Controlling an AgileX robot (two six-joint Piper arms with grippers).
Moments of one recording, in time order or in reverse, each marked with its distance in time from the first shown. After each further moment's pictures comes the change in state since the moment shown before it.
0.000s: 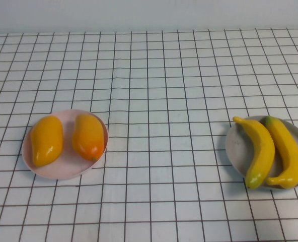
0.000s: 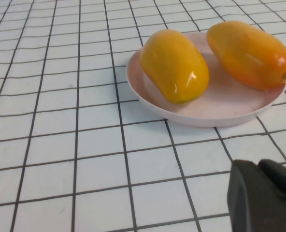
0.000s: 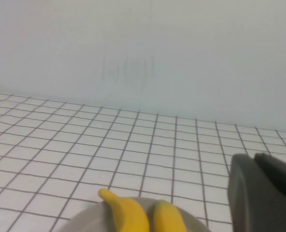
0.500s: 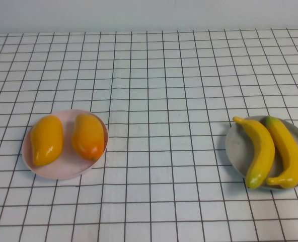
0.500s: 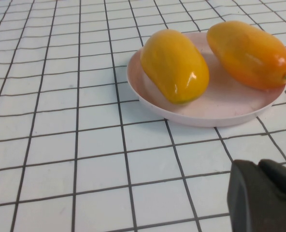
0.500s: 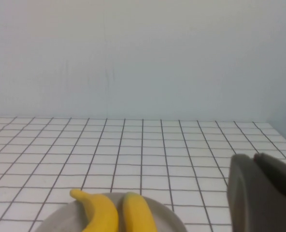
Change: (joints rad) right arm -0.179 -0.498 0.039 0.200 0.422 -0.166; left arm 0.000 0.000 0.000 0.000 0.000 0.000
